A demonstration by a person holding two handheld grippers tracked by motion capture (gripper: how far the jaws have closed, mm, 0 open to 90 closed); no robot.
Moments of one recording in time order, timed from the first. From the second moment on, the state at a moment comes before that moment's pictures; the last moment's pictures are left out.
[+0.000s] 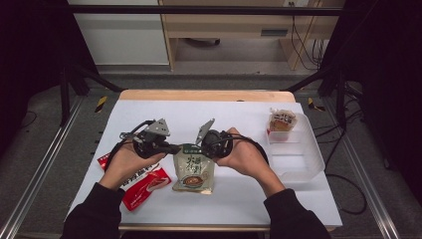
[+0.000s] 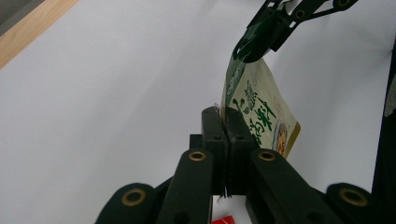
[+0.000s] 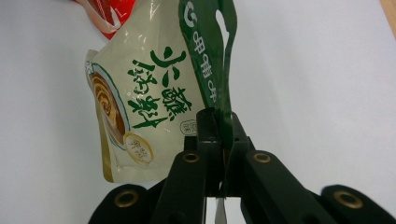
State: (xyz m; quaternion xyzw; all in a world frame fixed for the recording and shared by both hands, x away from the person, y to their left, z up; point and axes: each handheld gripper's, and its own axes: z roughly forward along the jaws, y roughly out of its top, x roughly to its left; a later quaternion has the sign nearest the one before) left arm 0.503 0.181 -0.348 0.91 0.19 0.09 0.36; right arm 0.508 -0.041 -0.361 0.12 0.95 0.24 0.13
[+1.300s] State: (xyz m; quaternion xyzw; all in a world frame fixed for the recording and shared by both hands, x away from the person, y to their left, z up) left arm 0.488 0.234 -0.399 0.88 0.29 0.16 0.33; right arm 0.503 -0.107 -0.292 0.14 0.94 0.26 0.18
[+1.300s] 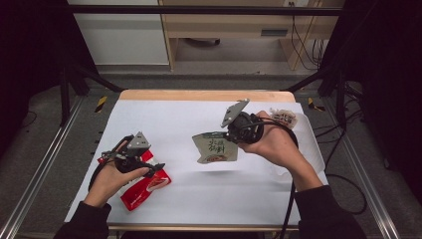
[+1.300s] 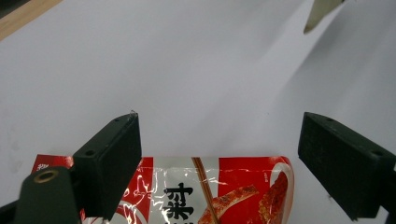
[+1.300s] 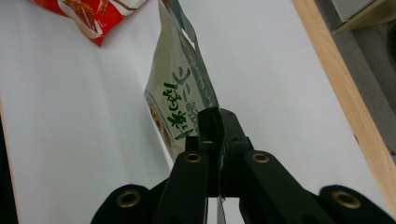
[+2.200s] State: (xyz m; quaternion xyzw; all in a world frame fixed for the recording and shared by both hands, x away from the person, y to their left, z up) left arm 0.489 0.242 -0.408 0.89 0.30 0.16 0.32; right arm 0.499 -0.170 -0.257 0.17 0.92 0.28 0.22
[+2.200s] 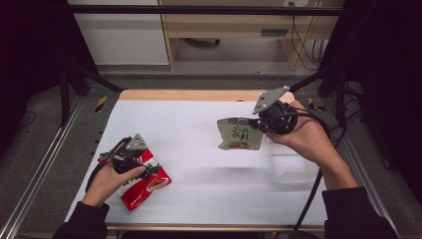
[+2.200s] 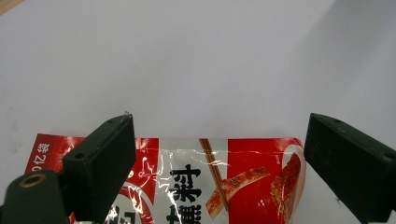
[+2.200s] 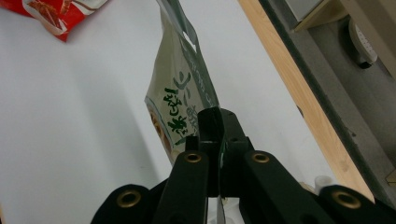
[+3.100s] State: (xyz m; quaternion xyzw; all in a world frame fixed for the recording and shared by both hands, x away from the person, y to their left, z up) left arm 0.489 0.249 -0.408 0.88 0.31 0.15 0.32; right arm 0.493 -0.227 -0.236 0.22 0.89 0.29 0.27
